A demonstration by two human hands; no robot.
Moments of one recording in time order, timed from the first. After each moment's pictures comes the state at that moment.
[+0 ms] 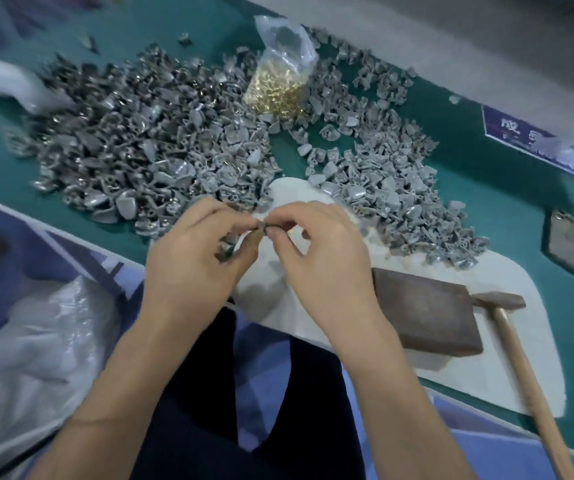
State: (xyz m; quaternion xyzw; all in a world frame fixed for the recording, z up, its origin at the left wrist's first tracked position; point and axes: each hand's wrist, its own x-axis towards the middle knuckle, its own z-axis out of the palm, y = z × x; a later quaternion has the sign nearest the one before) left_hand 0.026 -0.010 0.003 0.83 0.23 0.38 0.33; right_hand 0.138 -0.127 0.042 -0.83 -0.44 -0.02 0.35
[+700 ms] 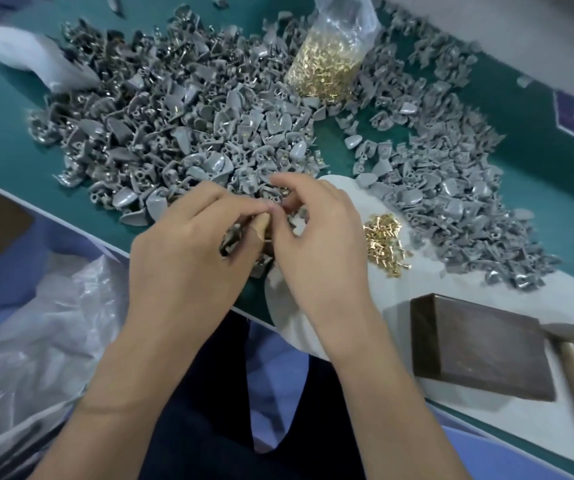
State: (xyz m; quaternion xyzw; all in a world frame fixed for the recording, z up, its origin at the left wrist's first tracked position) left_hand 0.010 0.024 0.016 0.86 0.29 0.36 0.24; right_hand 0.126 -0.056 0.031 -0.84 -0.39 0.03 0.37
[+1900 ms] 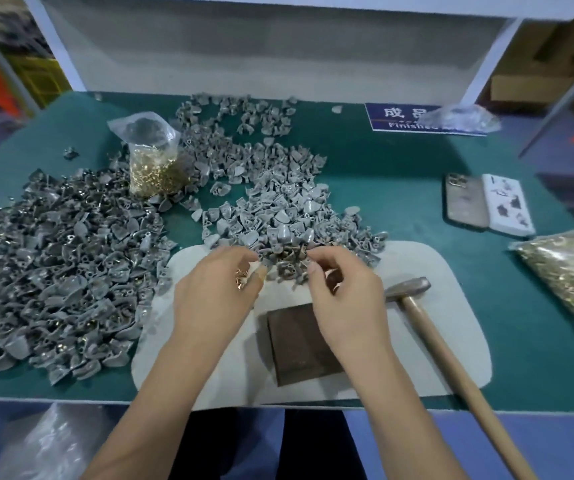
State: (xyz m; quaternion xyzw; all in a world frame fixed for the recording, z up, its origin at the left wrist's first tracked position) left_hand 0.155 -0.065 0.028 0.93 0.20 0.19 0.23; right_hand 0.206 -0.235 0.049 -0.84 -0.17 -0.04 0.51
